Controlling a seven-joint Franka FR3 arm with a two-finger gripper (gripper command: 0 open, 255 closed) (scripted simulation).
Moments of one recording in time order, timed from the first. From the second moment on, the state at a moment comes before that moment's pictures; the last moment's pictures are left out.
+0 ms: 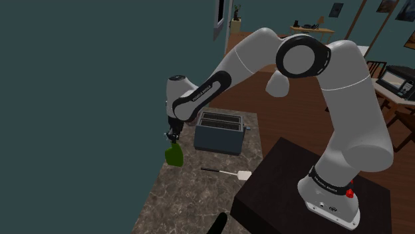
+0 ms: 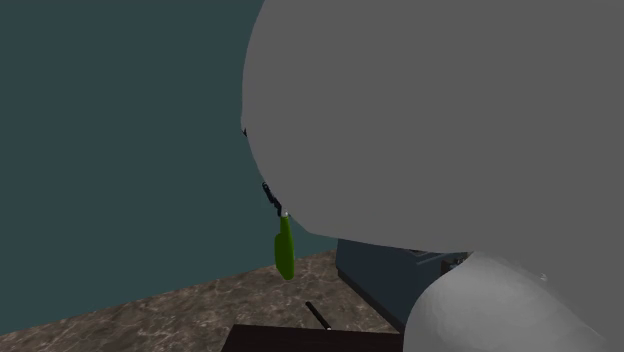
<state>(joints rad) 0.19 0.65 0.16 -1.75 -0.07 2.47 0.01</state>
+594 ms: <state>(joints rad) 0.18 0.60 0.17 -1.76 -0.06 2.42 0.01</state>
